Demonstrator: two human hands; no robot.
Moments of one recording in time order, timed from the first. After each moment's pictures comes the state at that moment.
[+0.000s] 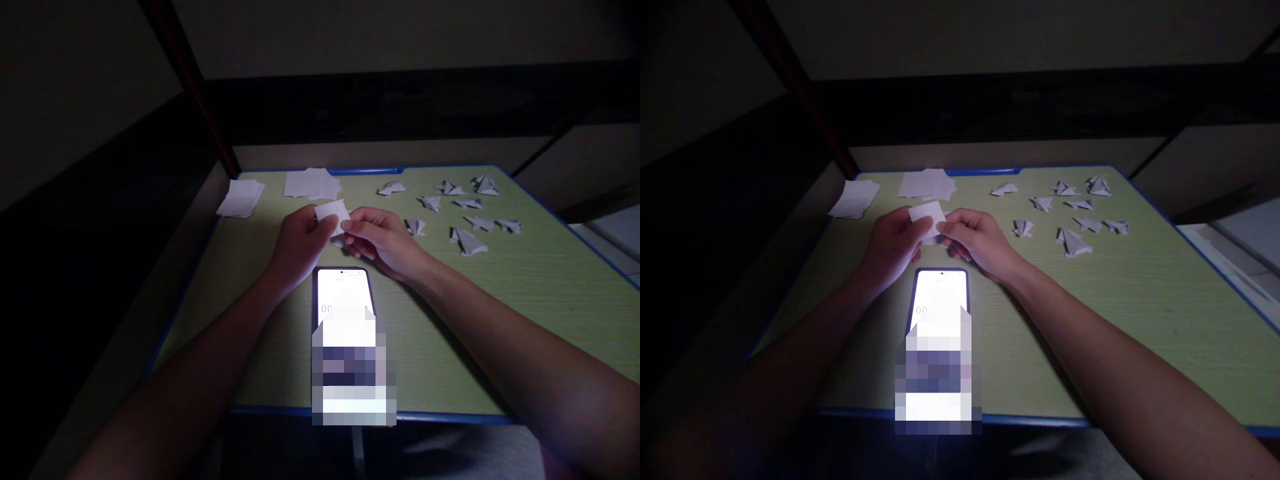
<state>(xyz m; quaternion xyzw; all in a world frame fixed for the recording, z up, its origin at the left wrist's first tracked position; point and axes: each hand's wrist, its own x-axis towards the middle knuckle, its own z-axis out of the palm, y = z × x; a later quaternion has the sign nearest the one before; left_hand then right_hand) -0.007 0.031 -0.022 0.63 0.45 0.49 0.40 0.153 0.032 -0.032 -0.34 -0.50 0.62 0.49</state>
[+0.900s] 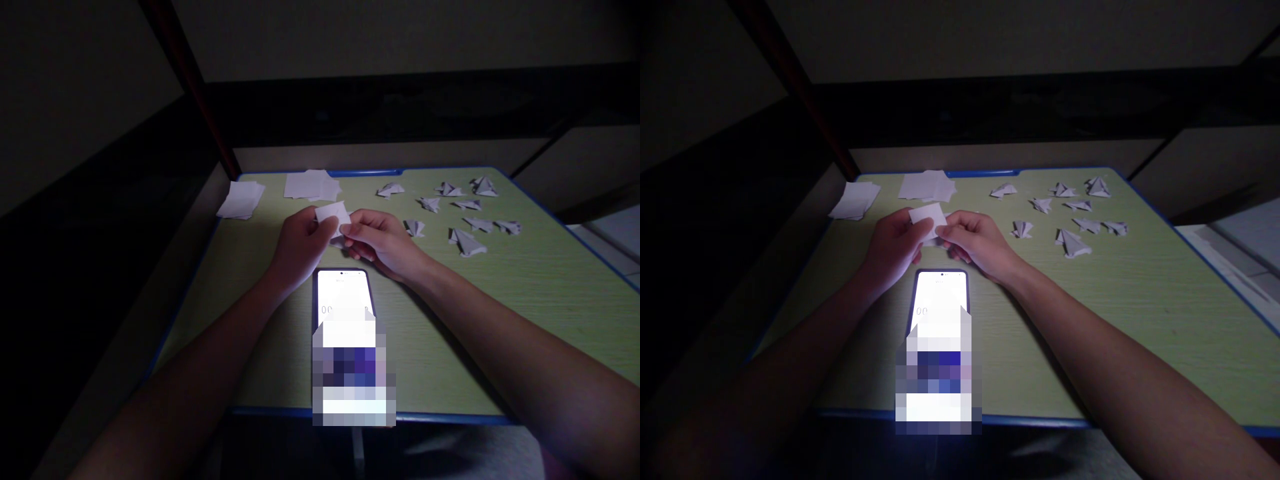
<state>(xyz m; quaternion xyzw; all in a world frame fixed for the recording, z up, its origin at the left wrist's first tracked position) -0.006 0.031 -0.022 0.64 0.44 0.49 0.40 0.153 0.032 -0.033 -0.33 -0.51 0.63 0.48</state>
